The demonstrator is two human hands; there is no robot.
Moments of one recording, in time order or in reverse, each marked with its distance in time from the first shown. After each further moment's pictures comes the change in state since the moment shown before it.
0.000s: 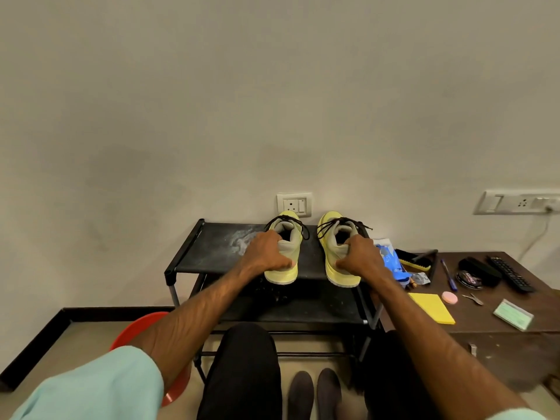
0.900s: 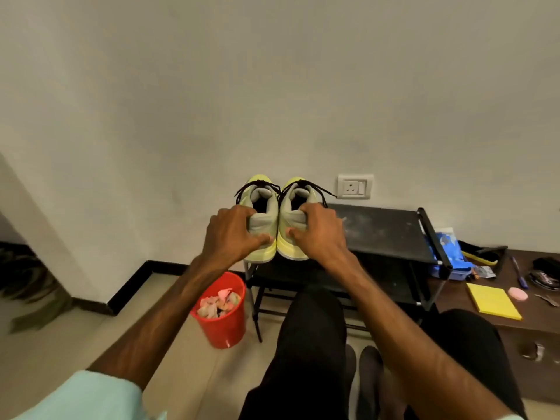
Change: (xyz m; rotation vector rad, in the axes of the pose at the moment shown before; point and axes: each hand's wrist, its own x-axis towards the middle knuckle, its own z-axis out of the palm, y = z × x) left_hand -0.195 -0.082 -0.133 0.174 0.412 -0.097; right_hand -0.167 -0.199 0.017 0.248 0.063 -0.452
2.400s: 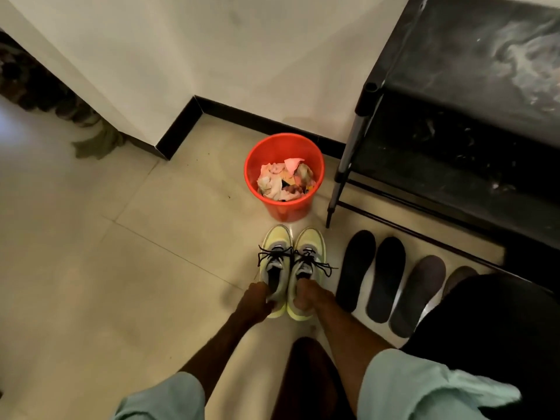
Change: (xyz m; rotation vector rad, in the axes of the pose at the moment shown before) left_hand -0.272 -0.298 0.341 -0.157 -0.943 -0.747; right_hand -0.128 0.130 0.473 -0.212 -1.376 0.315
